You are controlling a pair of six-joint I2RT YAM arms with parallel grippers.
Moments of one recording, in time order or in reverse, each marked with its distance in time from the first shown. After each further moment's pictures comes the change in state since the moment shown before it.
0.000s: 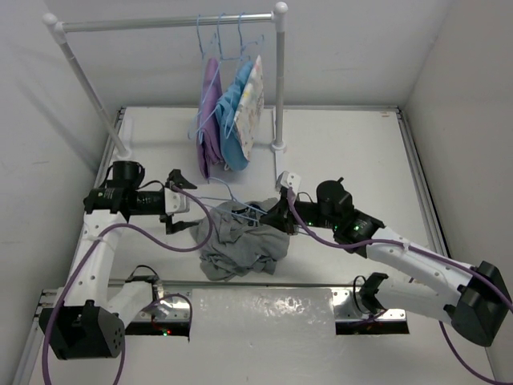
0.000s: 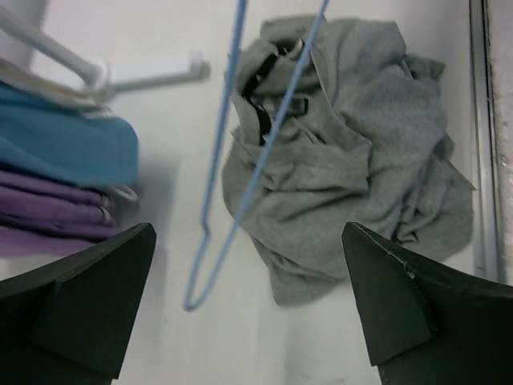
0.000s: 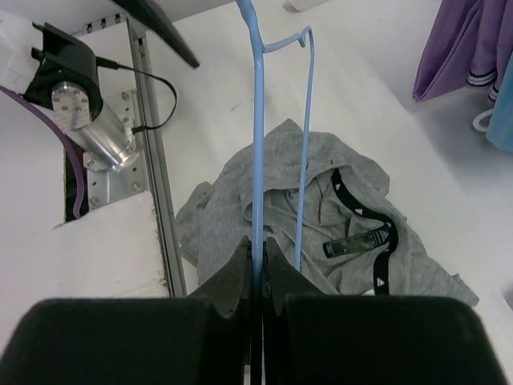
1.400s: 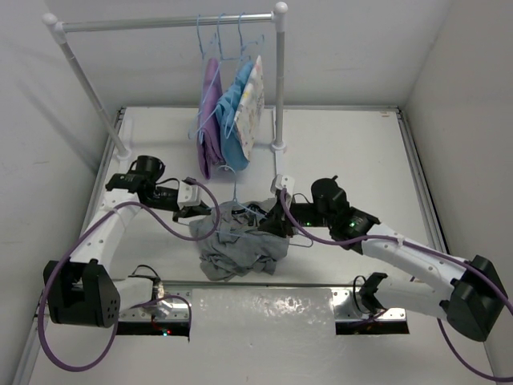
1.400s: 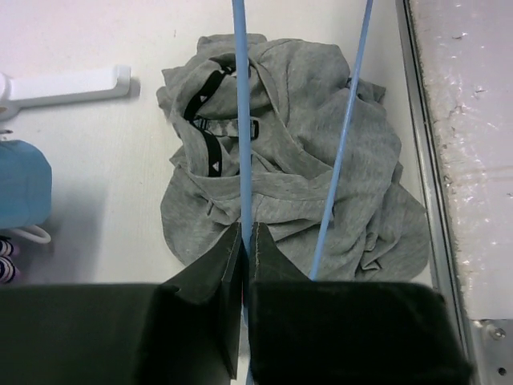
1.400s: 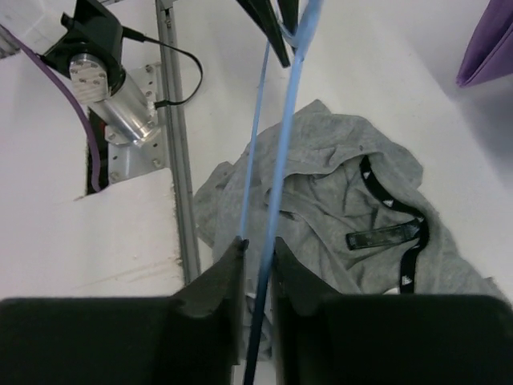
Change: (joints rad) left arm -0.119 0.208 -0.008 0.066 0.081 -0.006; right arm -0.013 0.048 0.010 -0.032 -0.101 -0.018
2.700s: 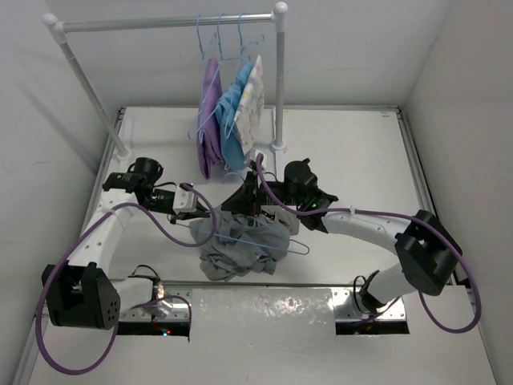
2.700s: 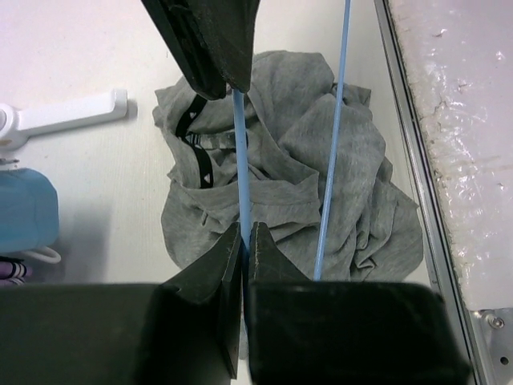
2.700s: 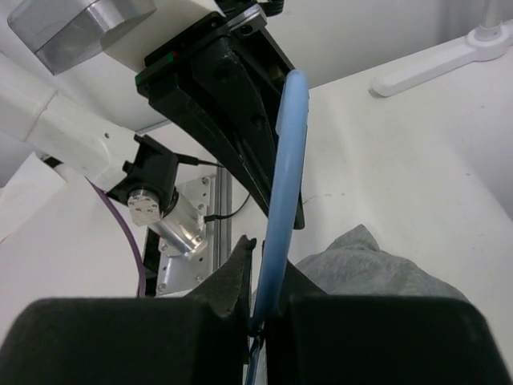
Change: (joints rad) left arm 0.005 -0.013 0.032 -0.144 0.024 0.156; right arm 0.032 0.412 0.208 0.485 -0.101 0.306
